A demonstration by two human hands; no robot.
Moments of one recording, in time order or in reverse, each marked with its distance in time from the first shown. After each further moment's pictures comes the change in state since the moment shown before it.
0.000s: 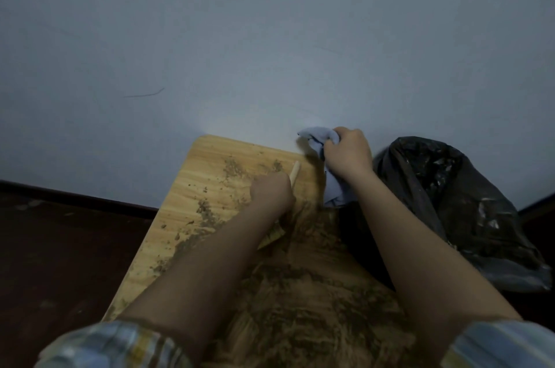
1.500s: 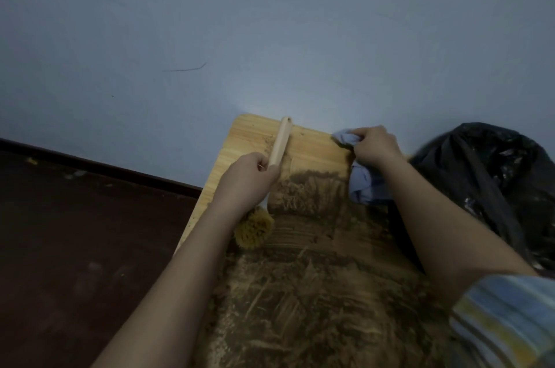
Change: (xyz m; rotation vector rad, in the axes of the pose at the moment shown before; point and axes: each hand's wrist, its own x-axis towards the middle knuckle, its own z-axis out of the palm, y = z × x) left_hand -0.064 -0.110 -0.027 -0.614 0.214 -0.071; right_hand 0.026 0.014 0.063 -0.150 -0.267 0.087
